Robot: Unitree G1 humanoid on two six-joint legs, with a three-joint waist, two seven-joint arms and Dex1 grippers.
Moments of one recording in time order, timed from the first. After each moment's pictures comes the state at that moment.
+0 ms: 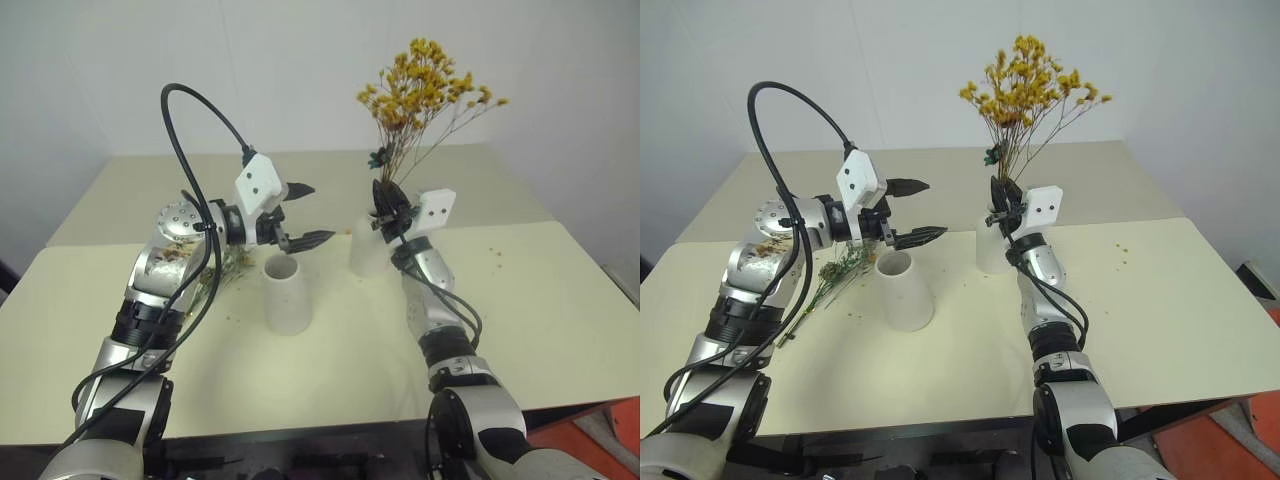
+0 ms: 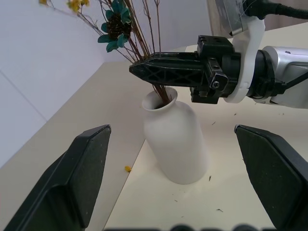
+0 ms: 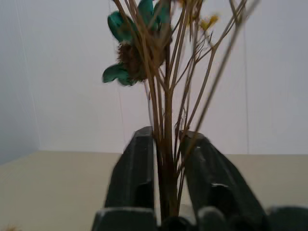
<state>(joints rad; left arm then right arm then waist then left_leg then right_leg) -0.89 0.55 -0.10 0.12 -0.27 0.33 -0.97 -0.89 -0.06 -0.16 0.74 0.20 -0.44 0.33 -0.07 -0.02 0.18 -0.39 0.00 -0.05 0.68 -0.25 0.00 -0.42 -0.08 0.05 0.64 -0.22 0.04</state>
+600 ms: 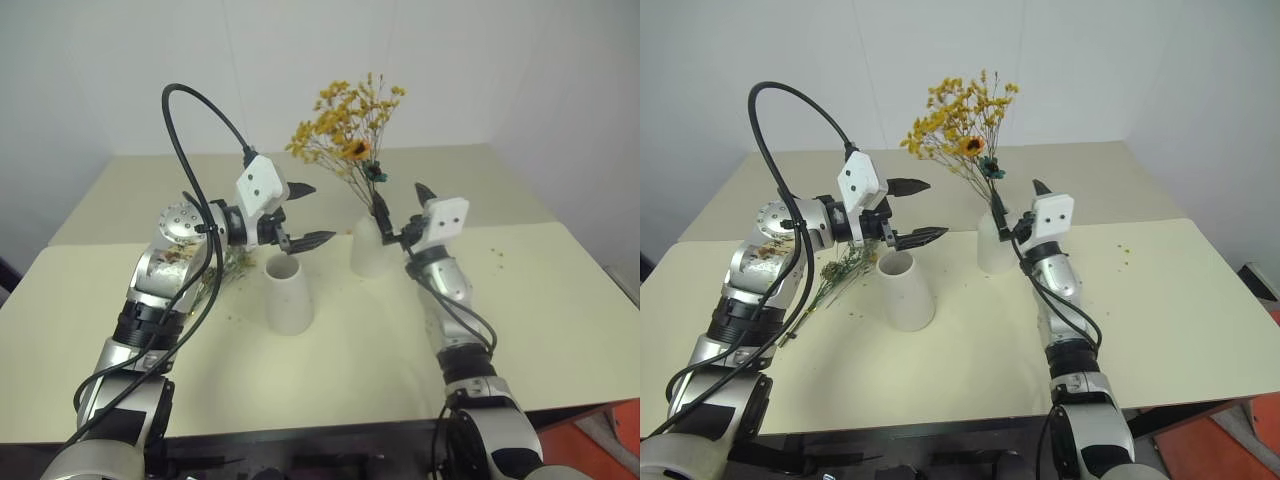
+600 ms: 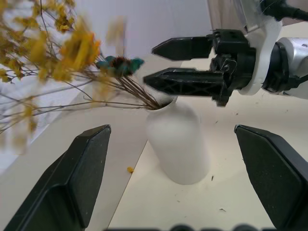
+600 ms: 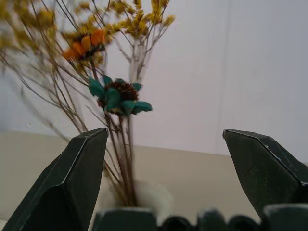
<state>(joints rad) -0.88 0.54 -0.10 0.13 -0.25 0.30 -0.97 -0.72 -0.14 -0.13 0.48 0.11 -0.34 0.21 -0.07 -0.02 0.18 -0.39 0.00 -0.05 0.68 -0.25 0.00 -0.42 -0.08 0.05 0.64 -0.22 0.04</state>
